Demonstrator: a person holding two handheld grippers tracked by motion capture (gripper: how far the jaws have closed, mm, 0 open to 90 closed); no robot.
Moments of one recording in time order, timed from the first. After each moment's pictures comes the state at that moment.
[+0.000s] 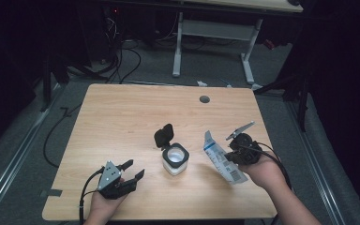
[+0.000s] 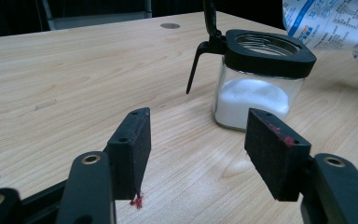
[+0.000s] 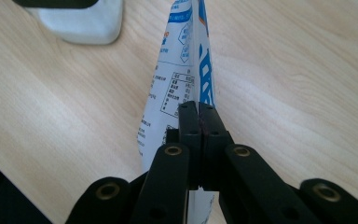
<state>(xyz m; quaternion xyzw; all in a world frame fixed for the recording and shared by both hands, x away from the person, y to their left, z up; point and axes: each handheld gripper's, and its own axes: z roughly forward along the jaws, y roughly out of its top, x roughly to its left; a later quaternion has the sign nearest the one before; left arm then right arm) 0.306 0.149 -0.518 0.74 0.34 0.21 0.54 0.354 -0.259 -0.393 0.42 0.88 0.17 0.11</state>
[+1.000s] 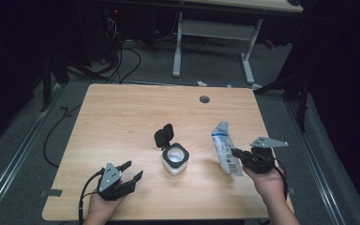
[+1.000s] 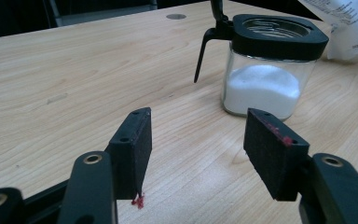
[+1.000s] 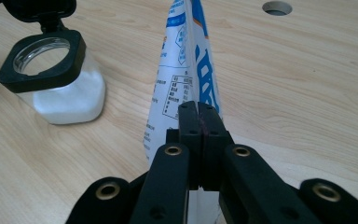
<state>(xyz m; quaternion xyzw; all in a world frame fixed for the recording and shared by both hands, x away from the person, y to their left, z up) 0.302 0.149 -0.520 0.76 0.34 0.22 0.52 0.331 -0.313 -0.437 0.45 0.78 0.40 0.19</state>
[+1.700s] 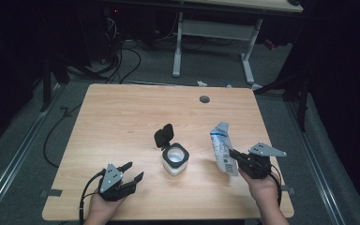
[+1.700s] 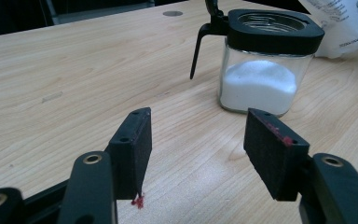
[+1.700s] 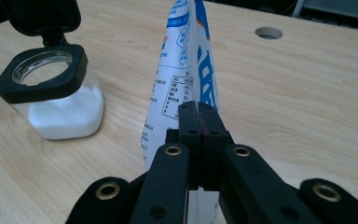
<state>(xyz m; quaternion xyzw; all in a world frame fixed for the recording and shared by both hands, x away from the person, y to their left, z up) 0.302 0.149 -0.522 0.76 0.33 0.22 0.51 0.320 -0.304 -0.452 0.44 0.75 0.43 0.23</state>
